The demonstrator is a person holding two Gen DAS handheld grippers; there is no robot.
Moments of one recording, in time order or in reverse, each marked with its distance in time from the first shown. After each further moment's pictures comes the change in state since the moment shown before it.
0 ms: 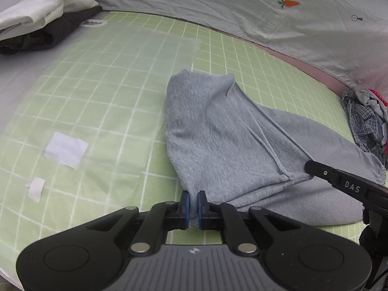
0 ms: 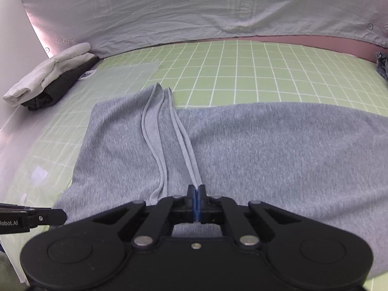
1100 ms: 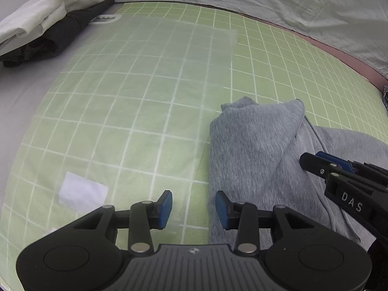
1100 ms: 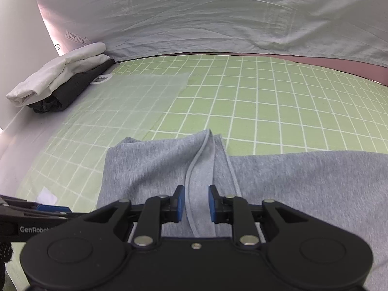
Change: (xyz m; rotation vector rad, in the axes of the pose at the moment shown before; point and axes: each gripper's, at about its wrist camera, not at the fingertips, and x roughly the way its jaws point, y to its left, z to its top) left arm 0.067 0.029 0.071 0.023 0.105 0.185; right arm 0.059 0.062 0.046 -0.100 0.009 0.025
